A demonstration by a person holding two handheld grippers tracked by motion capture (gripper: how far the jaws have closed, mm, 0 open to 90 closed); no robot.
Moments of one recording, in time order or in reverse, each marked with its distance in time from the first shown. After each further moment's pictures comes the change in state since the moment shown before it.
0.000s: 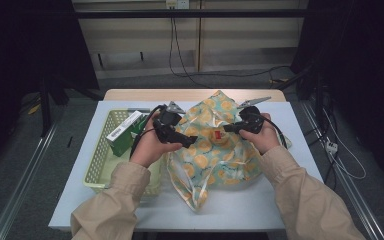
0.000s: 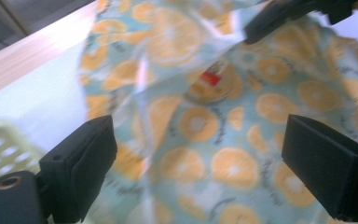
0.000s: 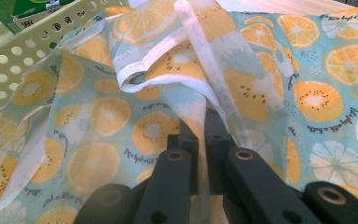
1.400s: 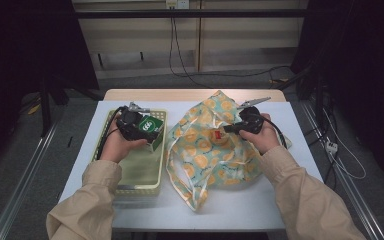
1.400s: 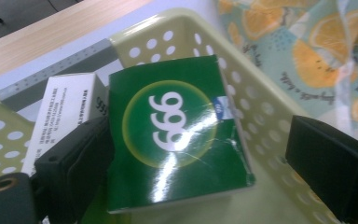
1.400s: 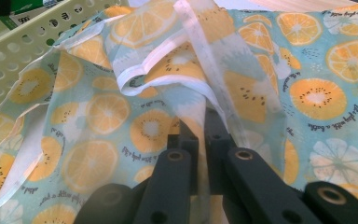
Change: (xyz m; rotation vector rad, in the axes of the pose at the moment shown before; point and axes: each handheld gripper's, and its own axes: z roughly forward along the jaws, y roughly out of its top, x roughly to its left) left arm 0.085 -0.059 -0.015 0.053 0.194 -0.106; right arm -0.003 -0.002 0.003 0.004 0.005 0.001
